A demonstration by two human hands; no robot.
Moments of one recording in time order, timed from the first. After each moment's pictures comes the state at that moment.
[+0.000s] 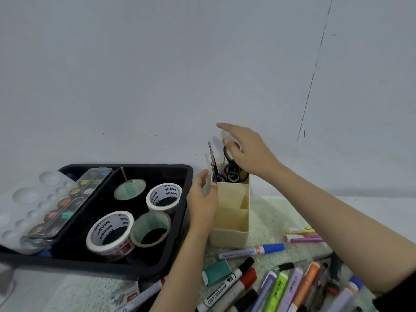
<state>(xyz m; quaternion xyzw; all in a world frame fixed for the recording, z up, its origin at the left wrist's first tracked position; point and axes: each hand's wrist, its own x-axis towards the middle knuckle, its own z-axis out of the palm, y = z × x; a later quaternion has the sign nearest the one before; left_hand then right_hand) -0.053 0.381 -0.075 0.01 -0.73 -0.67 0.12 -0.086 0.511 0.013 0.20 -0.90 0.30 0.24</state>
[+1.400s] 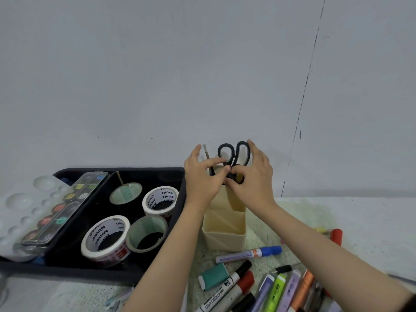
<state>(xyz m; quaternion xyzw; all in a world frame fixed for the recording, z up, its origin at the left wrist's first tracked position) -0.087 0.387 -0.044 -0.11 -0.82 -0.51 0.23 -0.066 0.508 -0.053 0.03 -0.90 0.30 0.31</state>
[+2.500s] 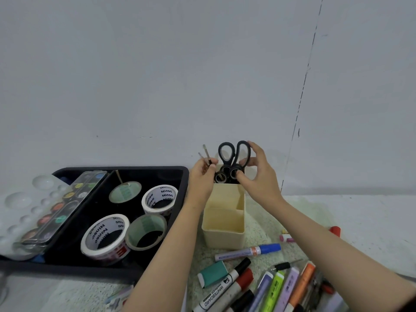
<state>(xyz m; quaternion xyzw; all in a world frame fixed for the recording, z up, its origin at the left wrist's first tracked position) -0.098 0.391 -0.058 -0.05 -0.69 -0.71 0.07 -0.071 0.531 -0.065 0.05 -0.83 0.49 0.28</state>
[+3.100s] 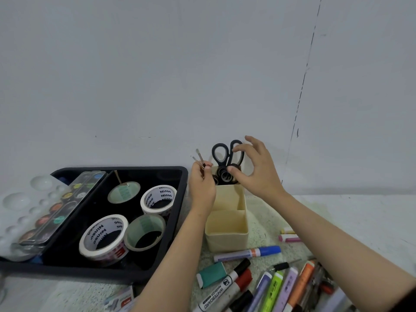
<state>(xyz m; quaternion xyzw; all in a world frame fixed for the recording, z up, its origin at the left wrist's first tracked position) -0.091 0.401 -0.067 -0.02 -0.70 -0.70 0.17 -0.076 0.536 -0.047 0.11 -0.86 0.40 0.29</state>
